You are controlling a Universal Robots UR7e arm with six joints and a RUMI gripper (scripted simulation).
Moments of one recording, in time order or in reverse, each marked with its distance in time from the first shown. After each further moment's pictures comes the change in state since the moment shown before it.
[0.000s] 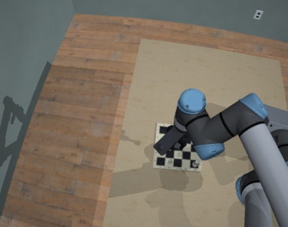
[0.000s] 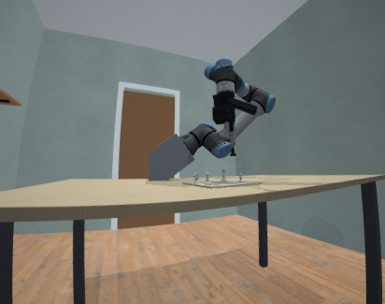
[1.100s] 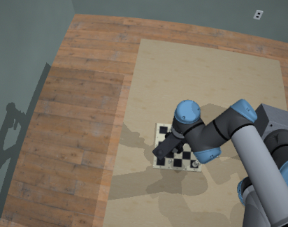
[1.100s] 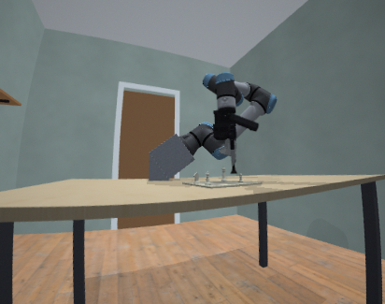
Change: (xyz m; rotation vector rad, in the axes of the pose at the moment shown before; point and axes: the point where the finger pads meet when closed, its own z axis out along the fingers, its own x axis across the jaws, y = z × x) arm 0.001 -0.001 0.067 0.000 -0.003 0.000
